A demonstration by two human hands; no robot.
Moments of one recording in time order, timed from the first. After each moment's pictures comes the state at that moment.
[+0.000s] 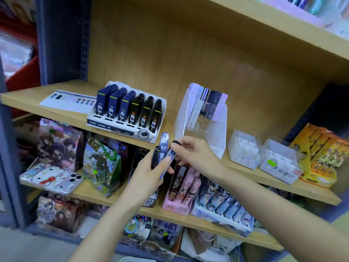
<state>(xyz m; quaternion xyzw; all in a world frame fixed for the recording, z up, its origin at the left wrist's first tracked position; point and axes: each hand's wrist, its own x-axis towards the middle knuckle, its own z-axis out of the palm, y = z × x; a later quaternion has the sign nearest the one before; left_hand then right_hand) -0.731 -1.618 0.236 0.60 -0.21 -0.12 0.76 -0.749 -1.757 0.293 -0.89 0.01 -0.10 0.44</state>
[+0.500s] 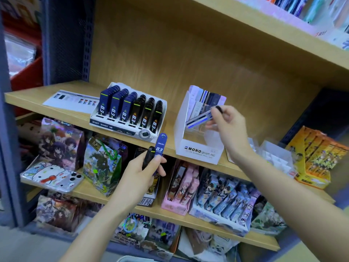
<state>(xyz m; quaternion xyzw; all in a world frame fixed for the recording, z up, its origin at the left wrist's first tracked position) -0.735 -1.597 0.233 0.60 -0.22 -0.09 0.76 -0.750 -1.785 0.347 -0.79 0.07 -0.36 0.49</state>
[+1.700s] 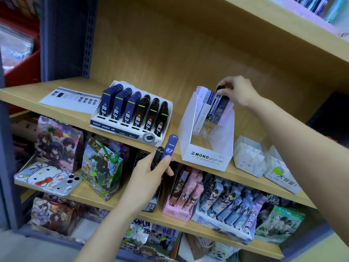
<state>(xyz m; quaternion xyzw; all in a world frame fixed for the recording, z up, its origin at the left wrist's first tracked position) -0.713 -1.611 0.228 0.63 -0.20 -0.09 0.74 -0.652 -1.854 0.428 -0.97 0.07 -0.24 0.04</state>
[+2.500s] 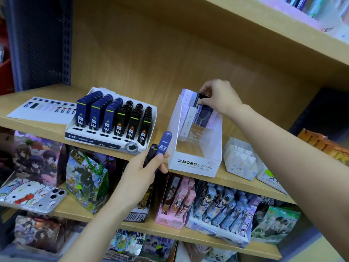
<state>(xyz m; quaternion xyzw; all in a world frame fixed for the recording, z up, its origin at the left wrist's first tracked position) -0.695 -1.633 0.250 0.62 -0.21 -0.10 0.75 -0.643 -1.859 0.415 -0.96 0.07 -0.27 -0.01</state>
